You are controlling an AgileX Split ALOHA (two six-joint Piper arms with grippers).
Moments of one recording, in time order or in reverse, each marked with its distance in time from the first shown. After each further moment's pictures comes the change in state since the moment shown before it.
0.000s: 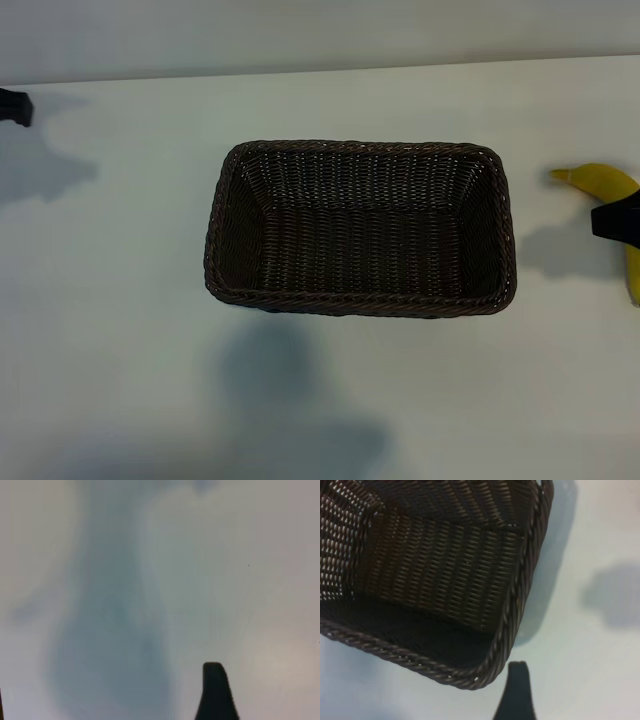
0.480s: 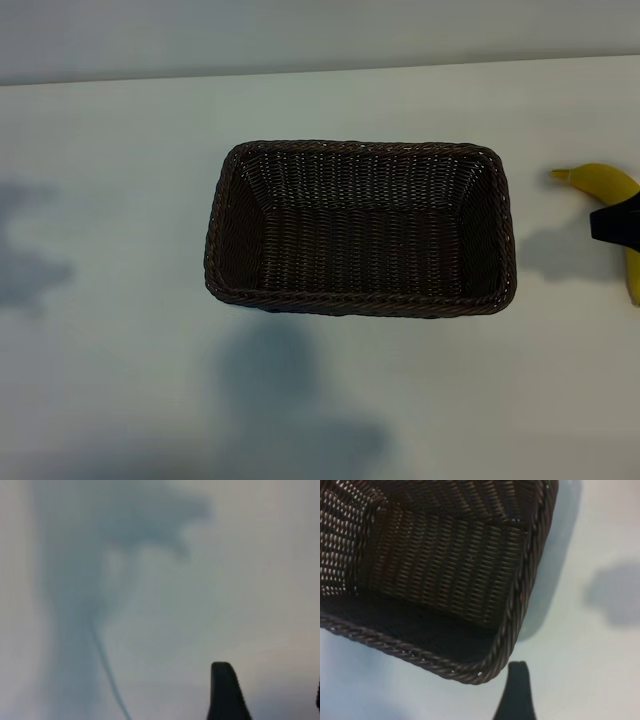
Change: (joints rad) left arm 0.000 -0.578 0.418 -0.093 0.000 0.003; right arm 0.000 0.000 0.000 0.000 0.014 0.000
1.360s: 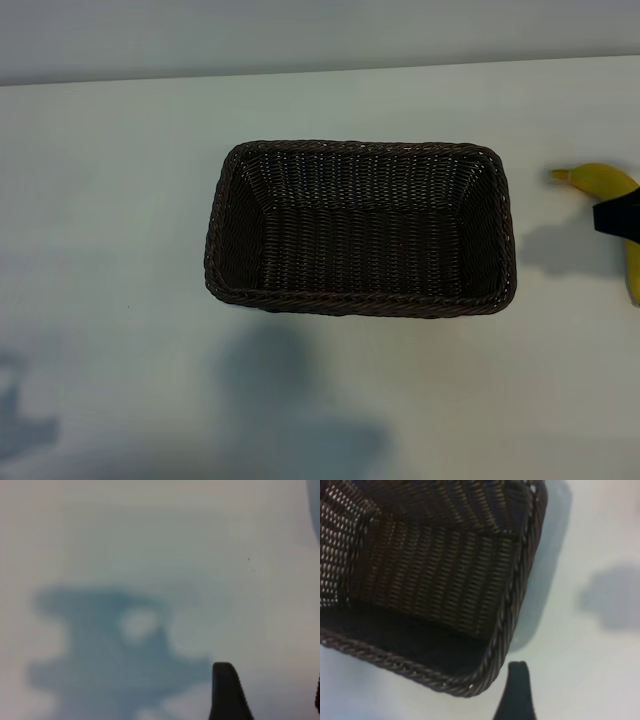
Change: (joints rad) left arm 0.000 -0.790 0.464 -0.037 -0.122 0.014; right arm 0.000 0.000 0.000 0.000 -0.045 0.000
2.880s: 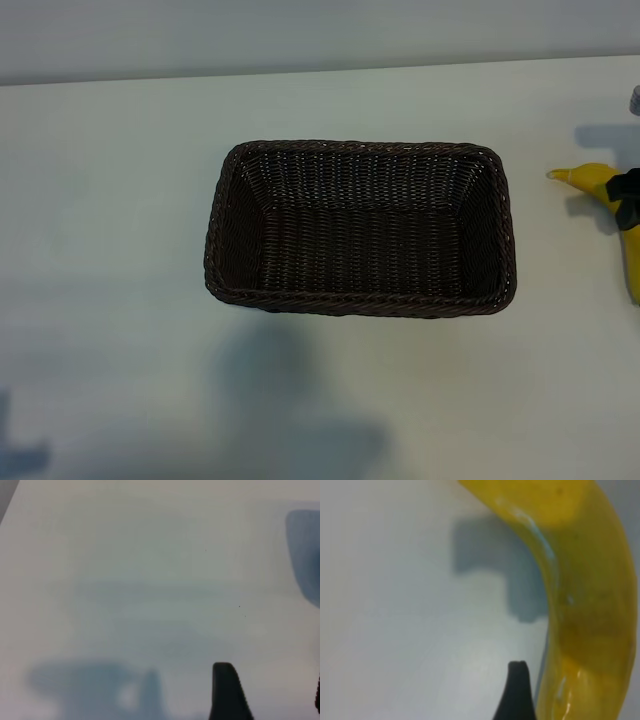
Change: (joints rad) left arm 0.000 -0.204 0.003 0.000 -0.001 0.001; right arm 0.000 0.725 -0.353 -0.535 -0.128 0.392
